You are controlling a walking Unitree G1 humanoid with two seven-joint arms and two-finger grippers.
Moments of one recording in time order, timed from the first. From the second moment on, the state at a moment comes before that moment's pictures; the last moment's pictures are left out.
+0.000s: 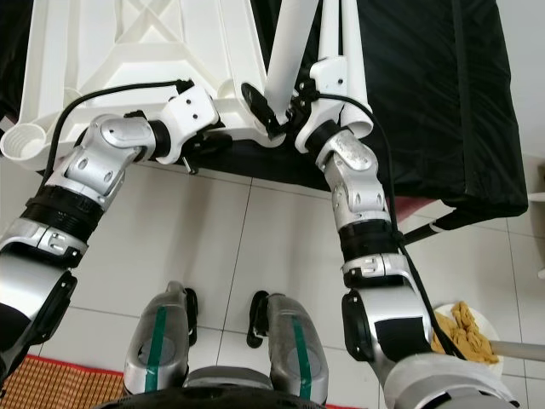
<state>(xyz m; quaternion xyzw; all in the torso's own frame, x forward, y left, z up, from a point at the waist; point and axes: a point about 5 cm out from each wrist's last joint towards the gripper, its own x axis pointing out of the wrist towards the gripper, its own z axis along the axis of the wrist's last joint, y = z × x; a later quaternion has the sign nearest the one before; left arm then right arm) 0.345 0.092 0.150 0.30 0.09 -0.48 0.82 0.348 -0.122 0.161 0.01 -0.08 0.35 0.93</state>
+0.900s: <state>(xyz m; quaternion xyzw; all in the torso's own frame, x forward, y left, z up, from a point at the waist) 0.346 0.090 0.150 0.30 0.09 -0.49 0.82 0.358 -0.132 0.159 0.03 -0.08 0.39 0.92</state>
